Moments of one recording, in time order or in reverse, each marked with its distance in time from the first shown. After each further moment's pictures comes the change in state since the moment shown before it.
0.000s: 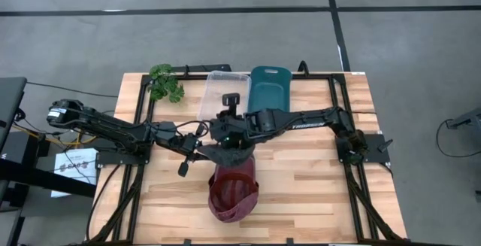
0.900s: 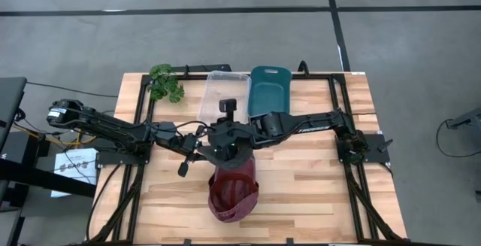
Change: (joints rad) left arm 0.000 0.000 0.000 -0.002 0.000 0.000; right arm 0.052 0.010 0.104 0.007 -0.101 0.000
